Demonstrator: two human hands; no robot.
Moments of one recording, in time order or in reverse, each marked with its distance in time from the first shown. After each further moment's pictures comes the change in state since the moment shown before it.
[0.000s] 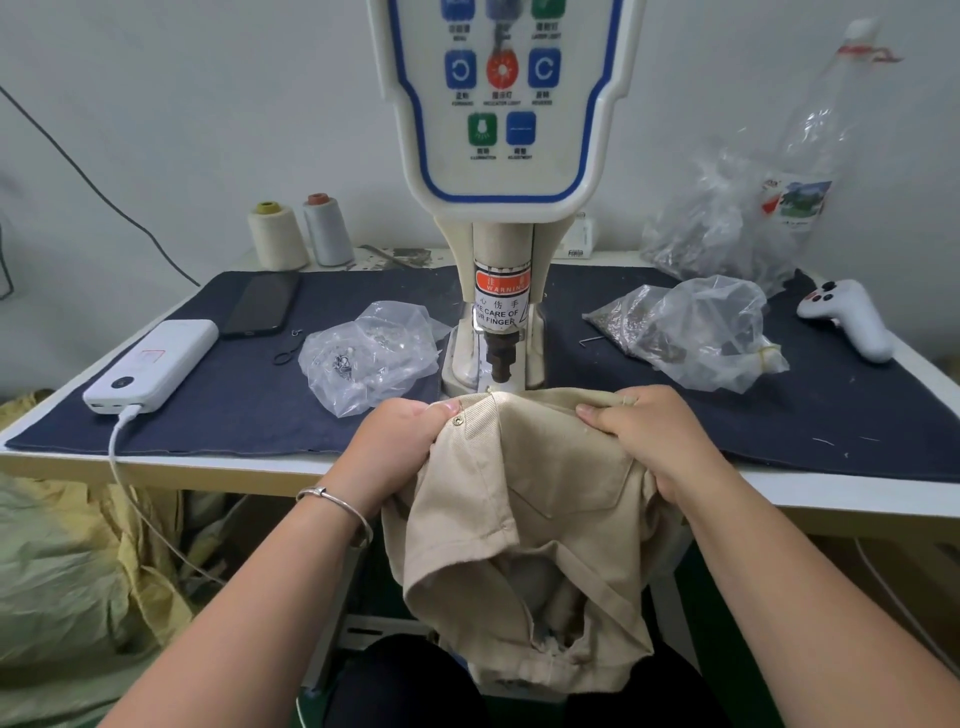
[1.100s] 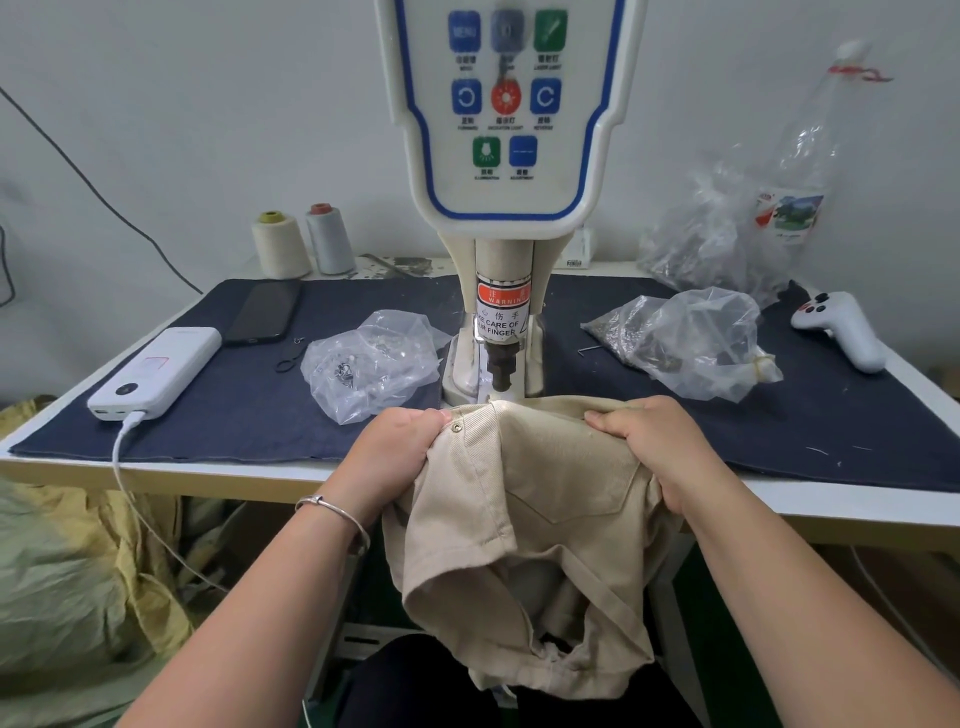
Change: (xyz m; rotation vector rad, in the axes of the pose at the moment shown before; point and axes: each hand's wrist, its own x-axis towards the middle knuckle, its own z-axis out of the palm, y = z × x) left_hand -0.006 0.001 -0.004 -0.082 -0.049 0.030; right_hand -0.001 -0.001 -0.007 0.048 -0.013 0.017
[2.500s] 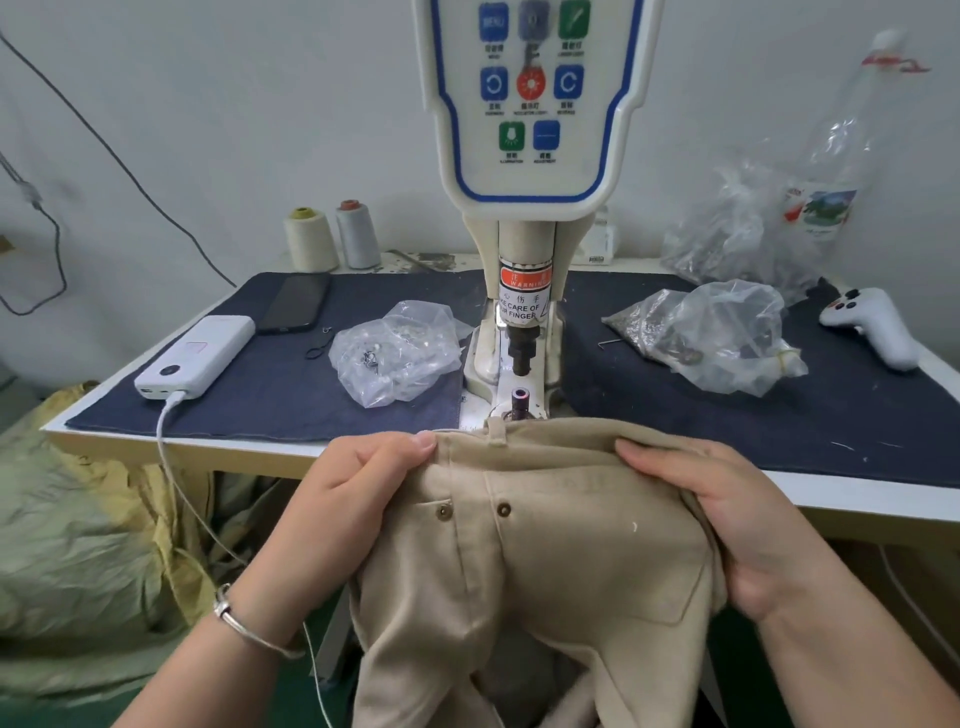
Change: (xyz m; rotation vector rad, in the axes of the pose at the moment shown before) left_hand -0.105 0.008 -0.027 -0.369 0.045 0.307; right_hand -0.101 -0.015 -0.011 0.551 -0.397 0.105
